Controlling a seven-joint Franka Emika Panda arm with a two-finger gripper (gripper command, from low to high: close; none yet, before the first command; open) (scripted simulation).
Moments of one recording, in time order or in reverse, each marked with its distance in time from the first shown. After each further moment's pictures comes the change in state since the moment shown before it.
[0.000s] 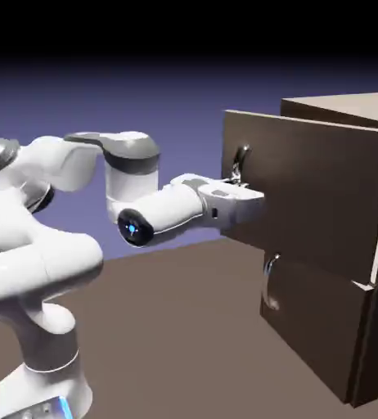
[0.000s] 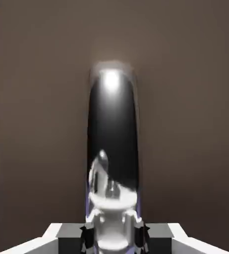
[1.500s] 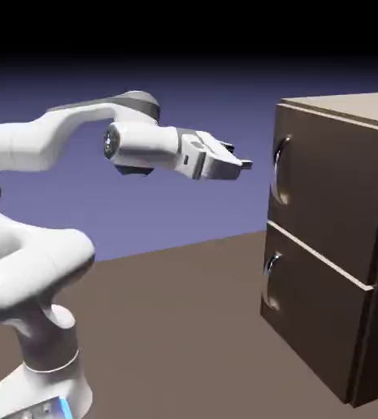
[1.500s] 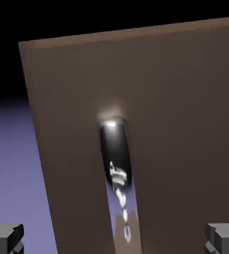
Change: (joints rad) arm 0.407 0.030 0.191 0.329 -0.161 1.206 0.520
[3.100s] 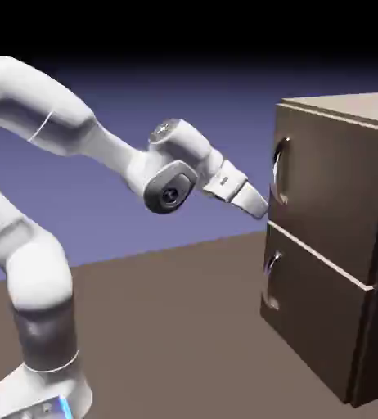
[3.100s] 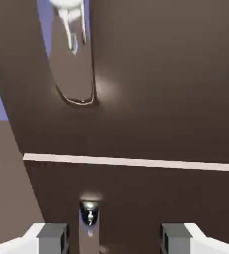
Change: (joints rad) arm 0.920 0.737 -0.966 -0.126 -2.088 0.427 1.049
